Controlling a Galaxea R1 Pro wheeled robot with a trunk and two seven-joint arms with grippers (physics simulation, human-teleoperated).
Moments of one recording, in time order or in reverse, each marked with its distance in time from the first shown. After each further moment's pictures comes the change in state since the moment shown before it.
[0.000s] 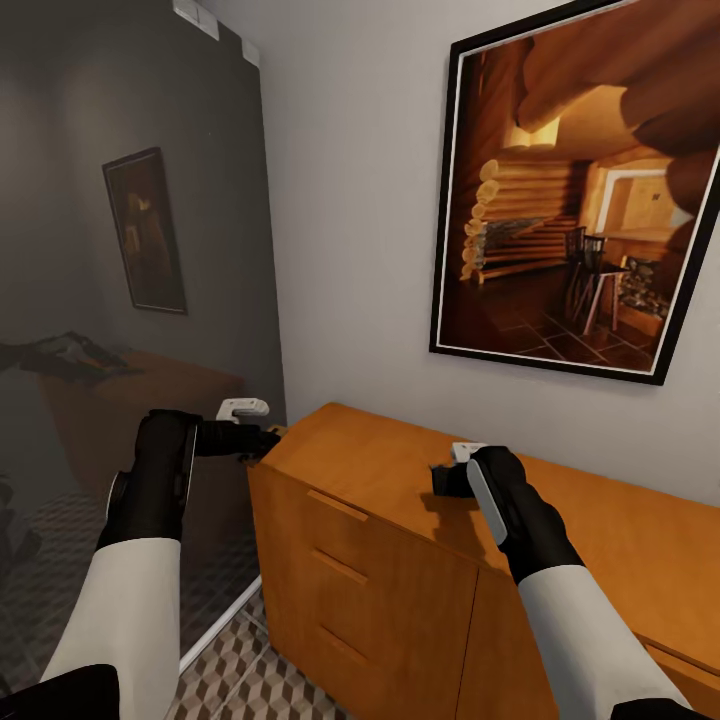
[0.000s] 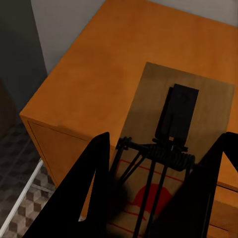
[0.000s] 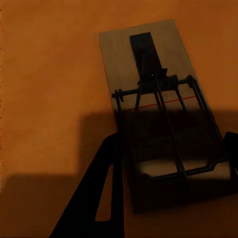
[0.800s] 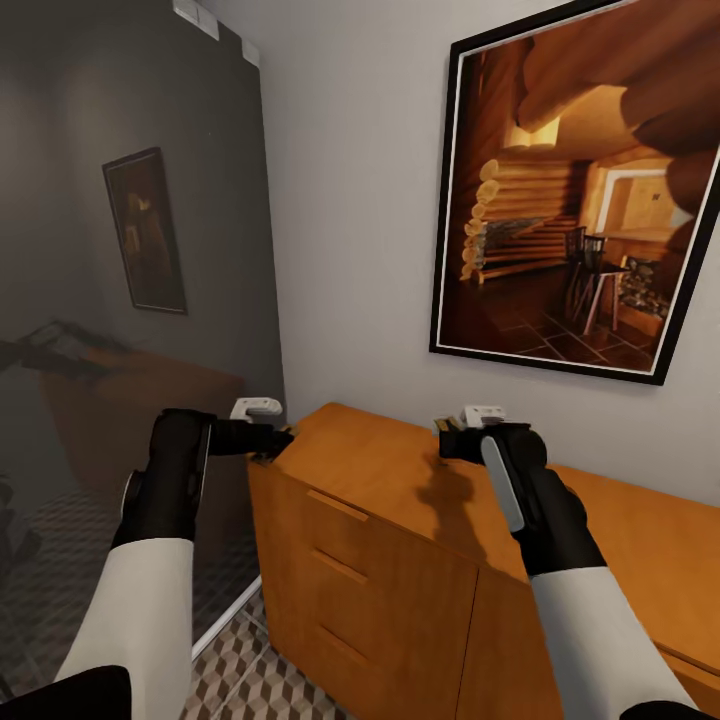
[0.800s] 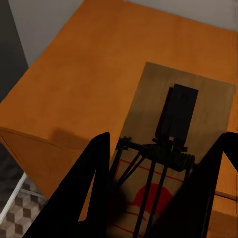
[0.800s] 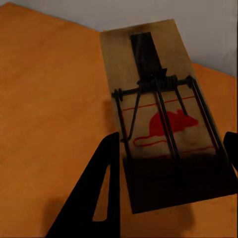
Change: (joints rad) left arm 0.000 -0.042 -0.019 -0.002 0.001 0.000 0.003; right arm -0.001 -0.013 0.001 -0.243 -0.007 0.000 -0.002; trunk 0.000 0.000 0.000
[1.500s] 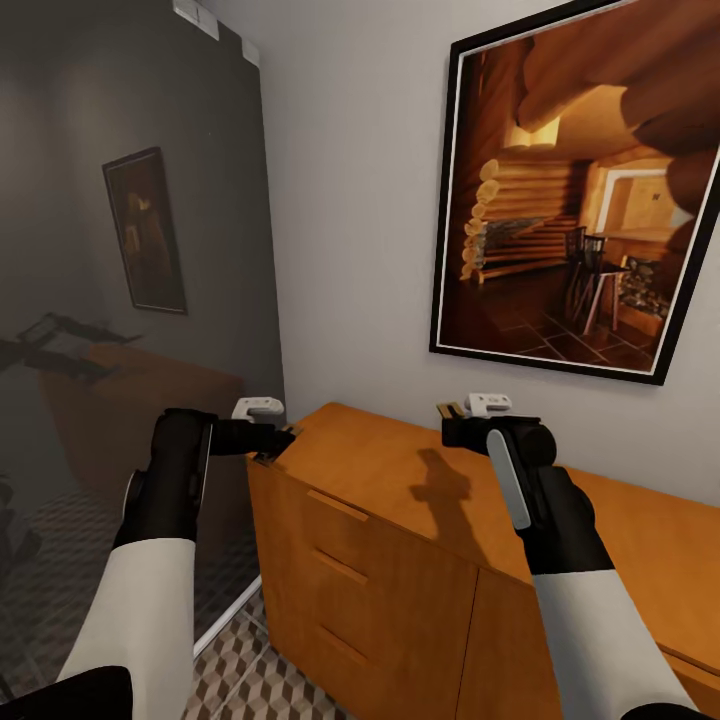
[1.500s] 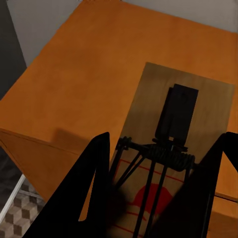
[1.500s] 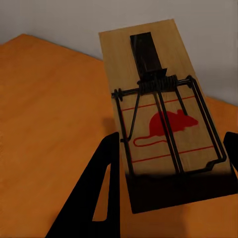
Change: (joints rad) left arm 0.000 -0.005 0.000 -0.002 -0.001 0.000 -0.001; right arm 0.001 0.004 -0.008 -0.082 -0.005 0.000 -0.003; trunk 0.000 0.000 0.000
